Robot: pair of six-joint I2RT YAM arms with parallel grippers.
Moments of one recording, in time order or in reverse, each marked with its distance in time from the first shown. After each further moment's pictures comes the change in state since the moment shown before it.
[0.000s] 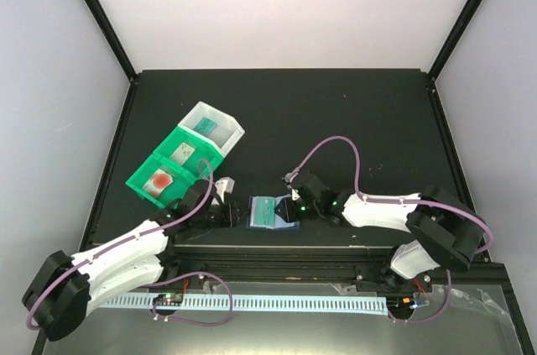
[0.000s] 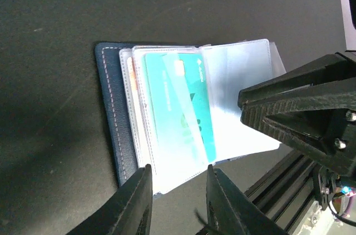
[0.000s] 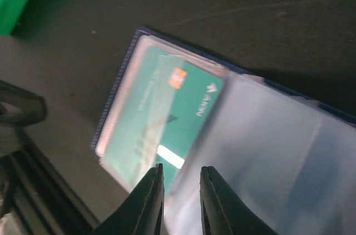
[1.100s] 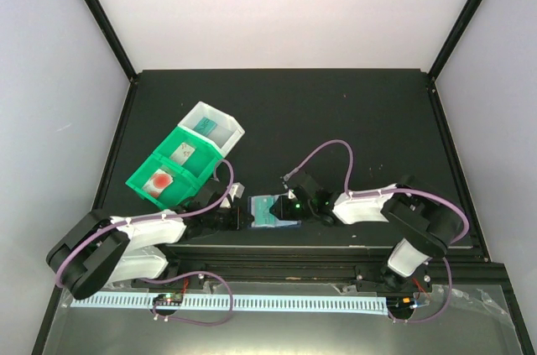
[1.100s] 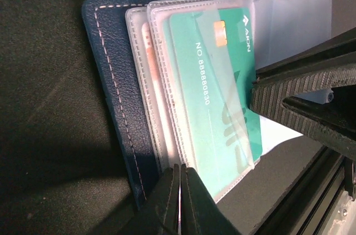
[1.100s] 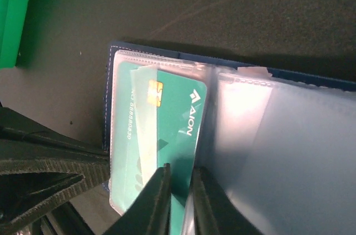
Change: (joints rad) left arm -0.003 0.352 -0.029 0.274 0.087 0.044; right arm -0.008 0.148 0.006 0.180 -0.081 0.199
